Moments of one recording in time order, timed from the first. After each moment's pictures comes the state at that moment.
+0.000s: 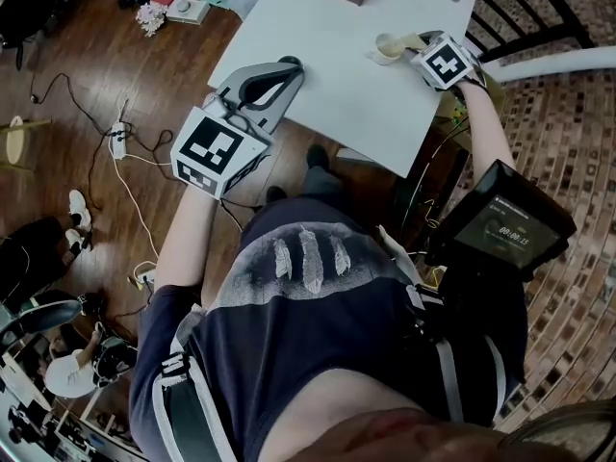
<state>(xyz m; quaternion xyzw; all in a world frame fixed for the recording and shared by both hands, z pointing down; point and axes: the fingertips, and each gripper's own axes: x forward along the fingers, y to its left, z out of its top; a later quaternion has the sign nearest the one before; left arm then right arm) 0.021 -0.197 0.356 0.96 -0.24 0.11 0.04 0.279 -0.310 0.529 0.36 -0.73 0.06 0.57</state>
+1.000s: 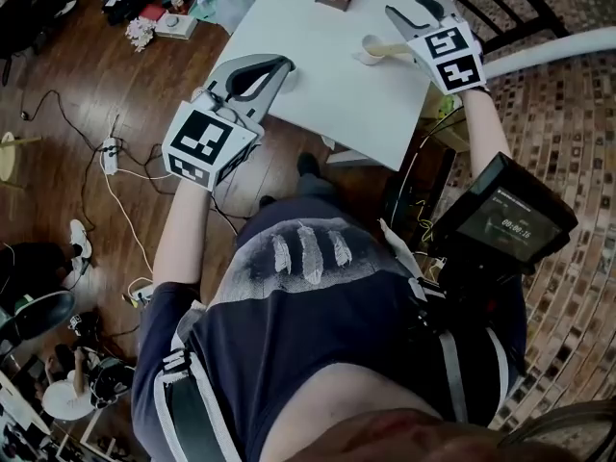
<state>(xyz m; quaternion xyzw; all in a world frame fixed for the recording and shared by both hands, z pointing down) 0.004 -0.192 0.331 0.96 -0.26 0.08 0.00 0.197 -0.308 0.335 0.47 -0.78 -0.12 0.38</state>
